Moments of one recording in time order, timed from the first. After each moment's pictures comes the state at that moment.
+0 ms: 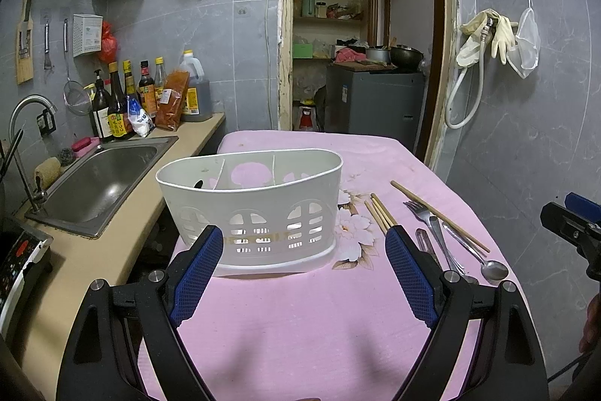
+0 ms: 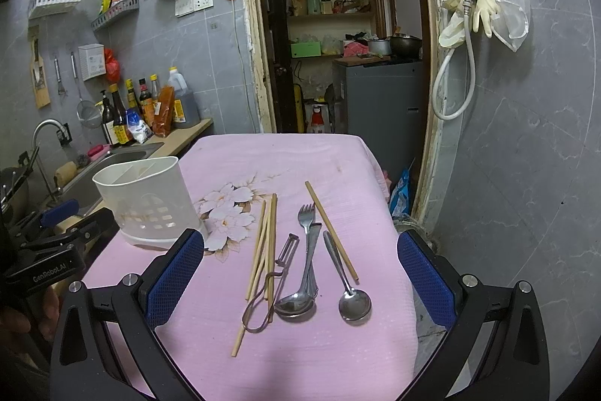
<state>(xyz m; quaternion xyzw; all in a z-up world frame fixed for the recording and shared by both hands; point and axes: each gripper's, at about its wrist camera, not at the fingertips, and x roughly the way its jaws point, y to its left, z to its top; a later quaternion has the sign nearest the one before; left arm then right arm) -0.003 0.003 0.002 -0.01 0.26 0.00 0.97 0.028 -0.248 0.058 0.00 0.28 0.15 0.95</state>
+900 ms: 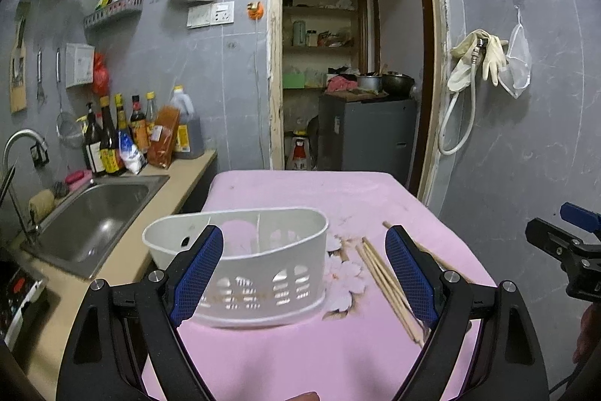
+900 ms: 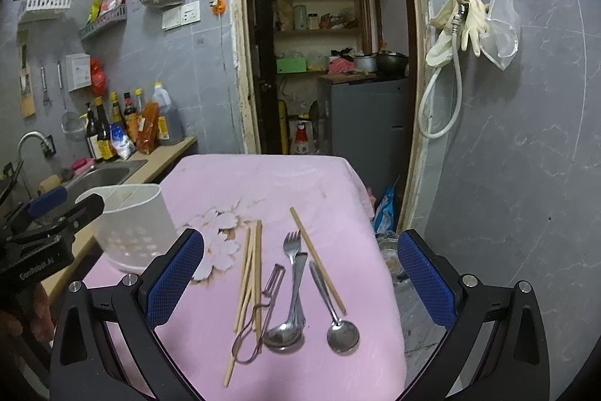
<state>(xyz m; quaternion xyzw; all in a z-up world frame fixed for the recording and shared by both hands) 0.020 -0.011 0.035 0.00 0.20 -0.01 0.98 0.049 -0.247 0.069 -0.01 0.25 0.11 0.96</state>
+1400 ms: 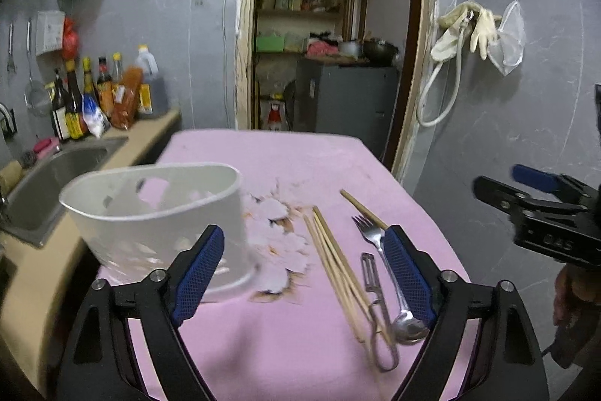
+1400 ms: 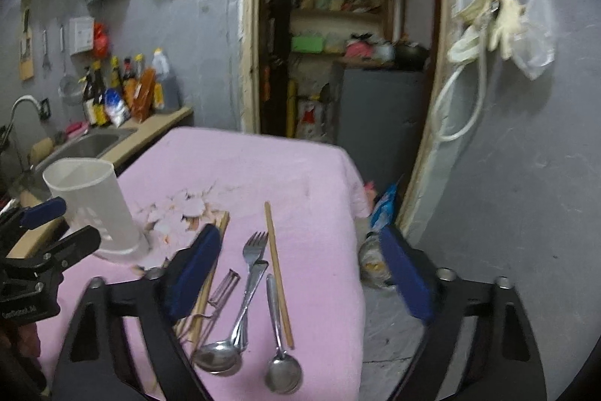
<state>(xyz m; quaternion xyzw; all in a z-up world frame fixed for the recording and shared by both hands) 0.066 -0.070 0.001 -0.03 0.28 -0.04 0.96 0.126 -0.276 0.046 -0.07 0.30 0.16 0.94</state>
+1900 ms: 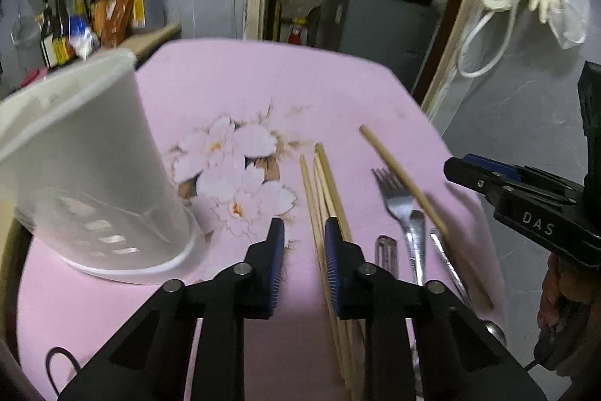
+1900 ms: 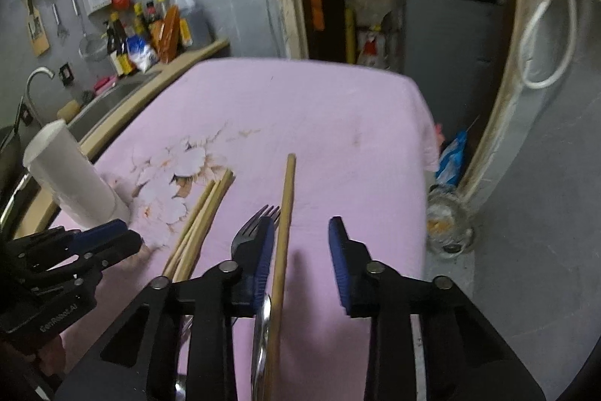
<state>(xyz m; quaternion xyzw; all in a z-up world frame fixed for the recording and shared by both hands) 0.154 -0.079 -0.082 -0.08 0.42 0.00 0.91 0.238 -0.259 -0.036 -0.06 0.43 0.27 0.86</state>
